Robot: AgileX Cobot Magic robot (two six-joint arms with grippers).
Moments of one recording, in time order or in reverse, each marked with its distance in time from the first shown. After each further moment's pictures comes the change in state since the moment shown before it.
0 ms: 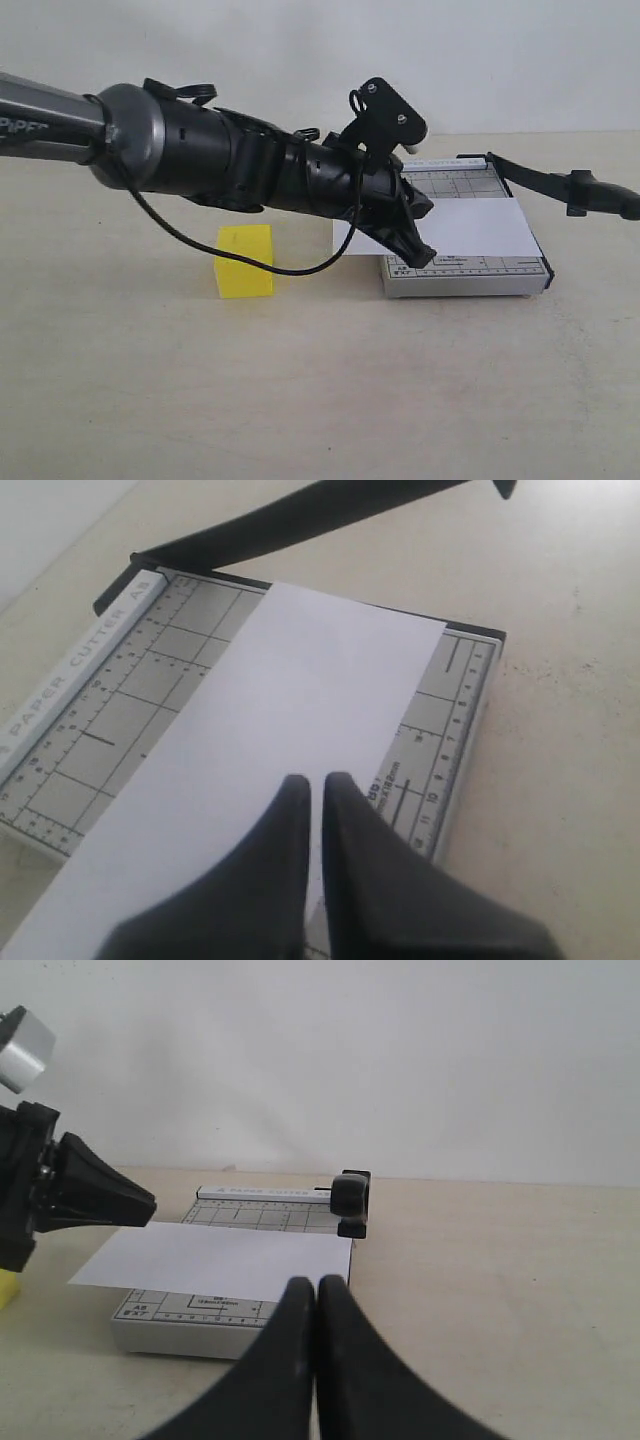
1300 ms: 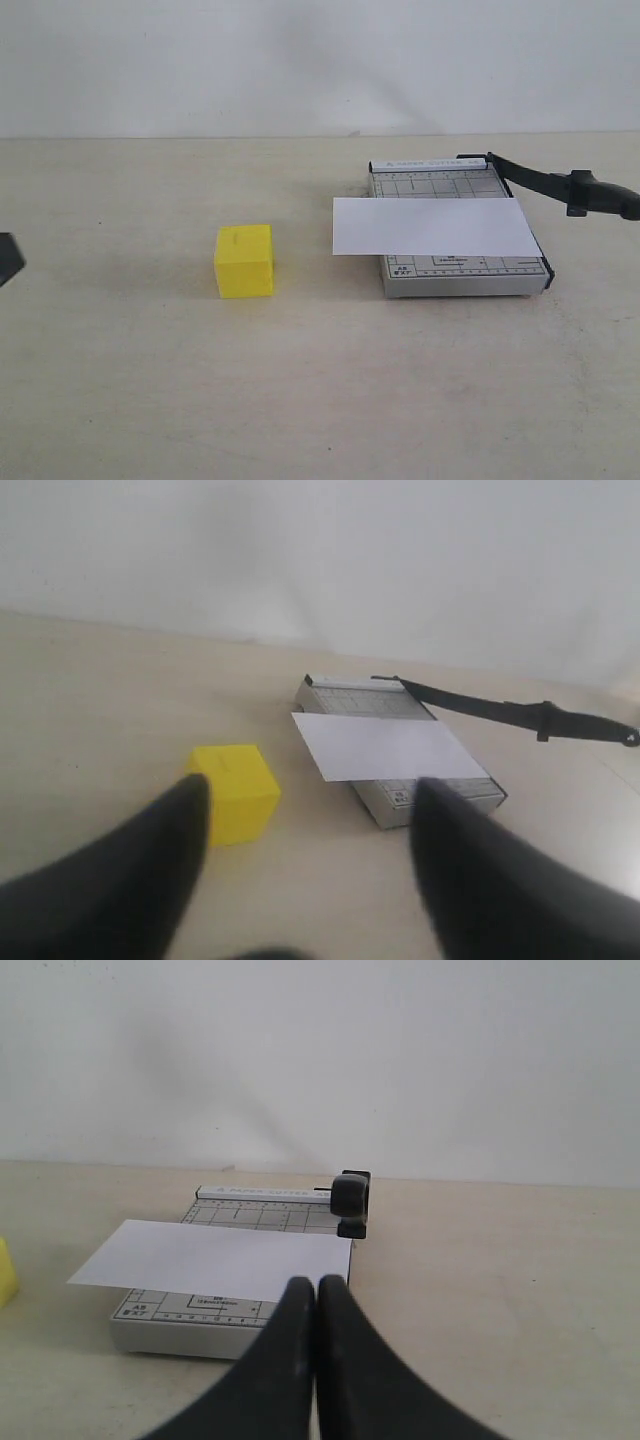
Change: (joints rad) left arm 0.627 -1.652 1.169 0.221 0.175 -0.856; right arm 0.000 0.000 0.000 0.000 0.000 -0.004
